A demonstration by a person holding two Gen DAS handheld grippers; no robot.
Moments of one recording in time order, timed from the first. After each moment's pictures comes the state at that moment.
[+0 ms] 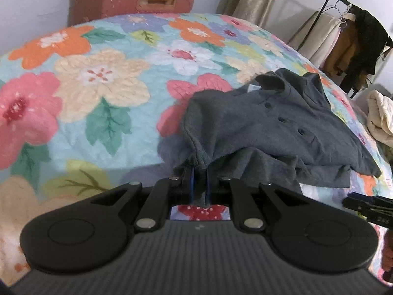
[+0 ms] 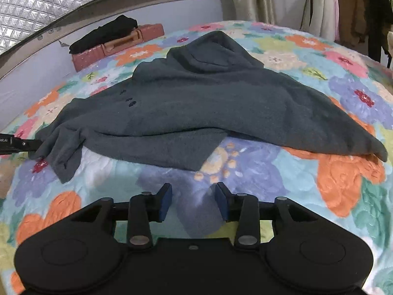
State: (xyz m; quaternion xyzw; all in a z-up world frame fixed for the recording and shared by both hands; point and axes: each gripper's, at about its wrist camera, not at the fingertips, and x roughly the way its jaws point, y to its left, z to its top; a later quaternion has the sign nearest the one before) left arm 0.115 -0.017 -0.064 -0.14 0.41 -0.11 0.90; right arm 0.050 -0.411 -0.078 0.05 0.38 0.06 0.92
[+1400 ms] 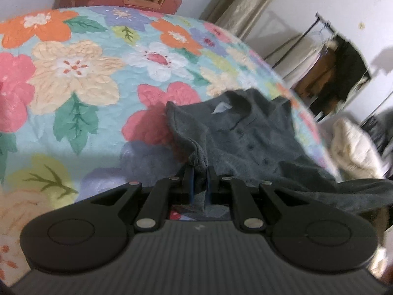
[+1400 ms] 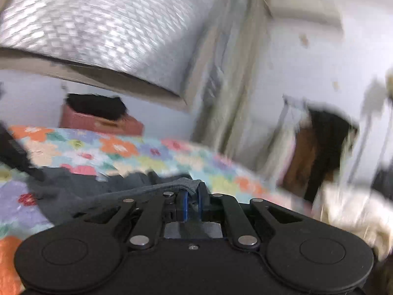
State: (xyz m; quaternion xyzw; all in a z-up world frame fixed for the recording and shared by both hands) left arm 0.119 -0.015 -0.055 -0.22 0.40 -0.16 0.88; right arm -0.059 -0.338 0.030 -0.18 0.12 -0.01 0.98
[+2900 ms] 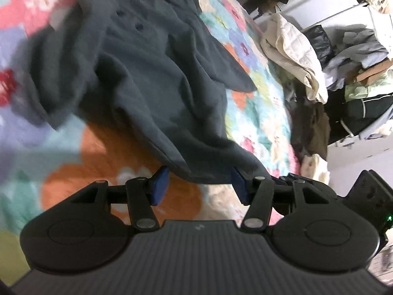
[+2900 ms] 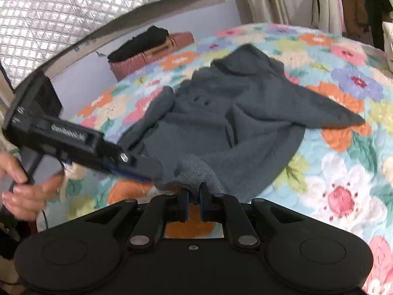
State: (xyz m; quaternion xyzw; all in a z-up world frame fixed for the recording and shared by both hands) left arm 0.058 -0.139 -0.044 -0.22 0.56 -0.37 0.71; right arm -0.067 -0.379 0.001 0.12 0.38 0.13 0.91
